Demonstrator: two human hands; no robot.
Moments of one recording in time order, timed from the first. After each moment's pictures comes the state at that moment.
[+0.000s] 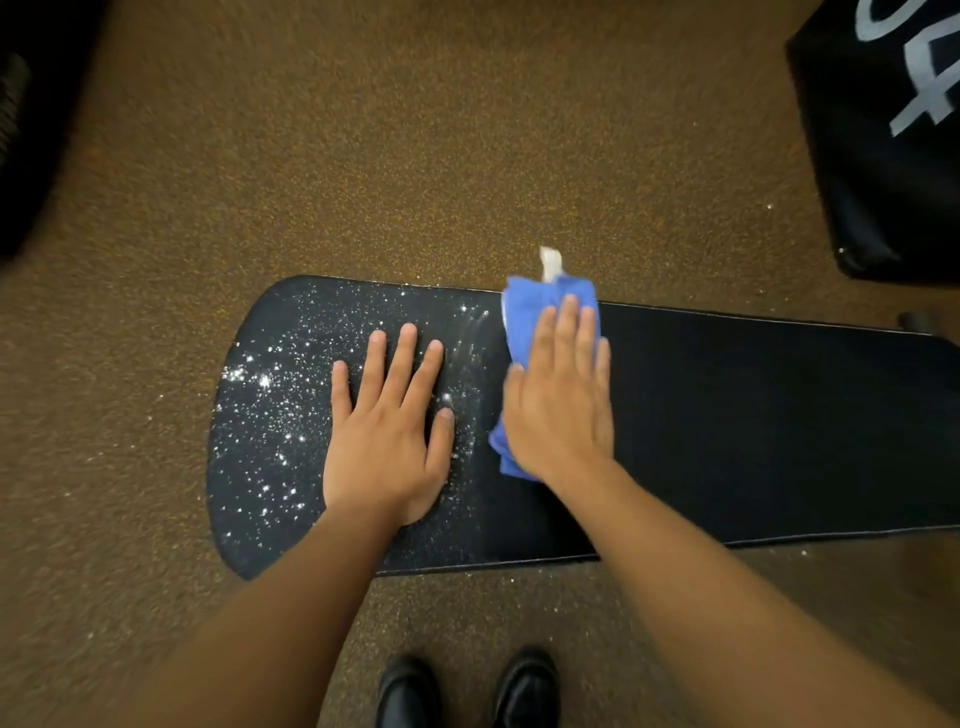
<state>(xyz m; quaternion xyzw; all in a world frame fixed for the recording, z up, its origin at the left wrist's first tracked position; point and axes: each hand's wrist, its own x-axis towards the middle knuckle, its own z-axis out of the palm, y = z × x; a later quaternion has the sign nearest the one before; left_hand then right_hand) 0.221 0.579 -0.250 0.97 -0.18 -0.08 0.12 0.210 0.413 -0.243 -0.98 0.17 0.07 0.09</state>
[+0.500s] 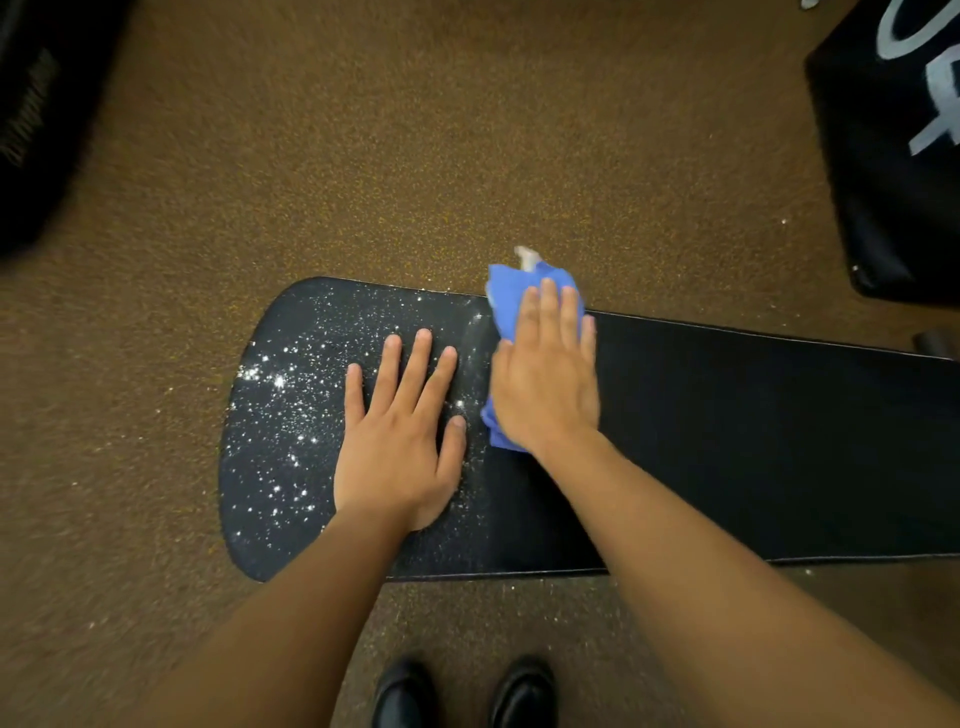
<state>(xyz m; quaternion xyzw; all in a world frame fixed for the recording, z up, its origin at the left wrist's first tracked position) 0.221 0.578 -0.250 0.97 -0.18 -0.08 0.12 0.247 0.423 -0.244 -0.98 0.14 0.07 0.11</state>
